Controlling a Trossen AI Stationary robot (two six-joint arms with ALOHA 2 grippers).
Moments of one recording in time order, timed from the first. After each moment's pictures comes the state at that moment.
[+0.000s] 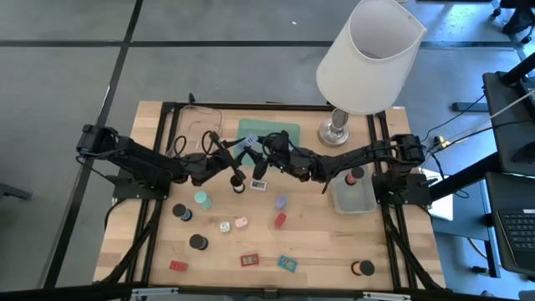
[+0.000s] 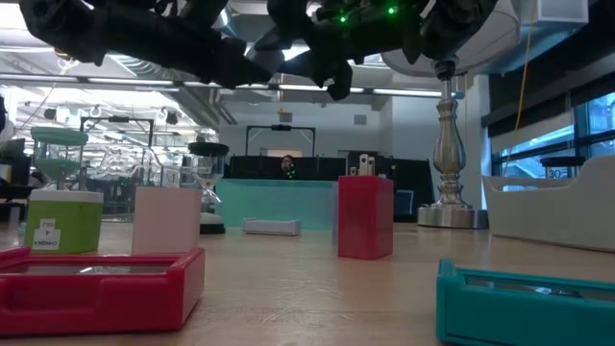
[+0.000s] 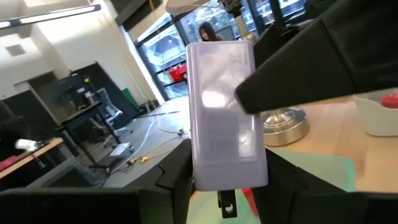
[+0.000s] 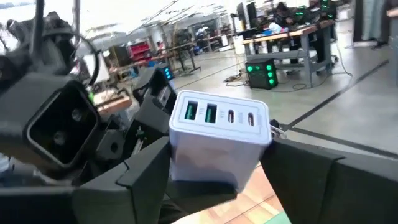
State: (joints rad) left arm -0.10 1.34 0.46 0.91 -0.80 0.42; right arm 0.06 1.85 1.08 0.79 0.55 0.27
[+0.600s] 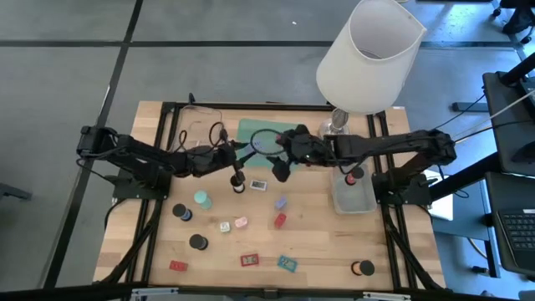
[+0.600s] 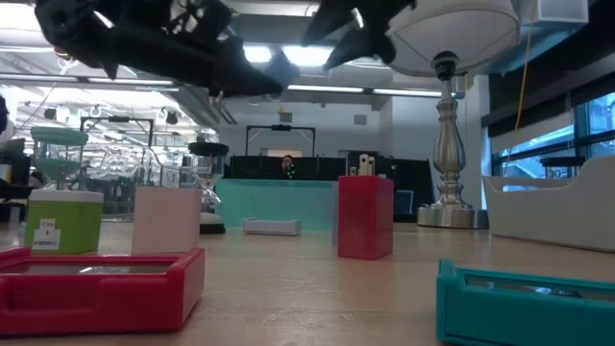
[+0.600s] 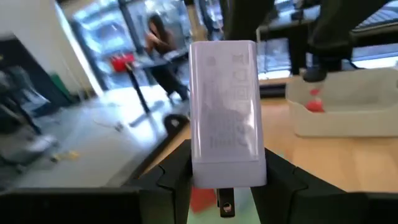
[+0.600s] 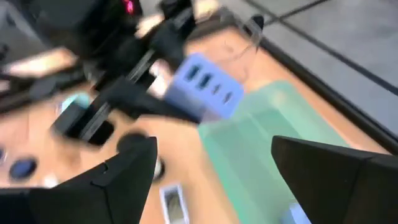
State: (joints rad) left arm 0.04 1.34 0.47 0.77 -0.46 0.16; right arm 0.06 1.56 1.32 -0.39 0.38 0.38
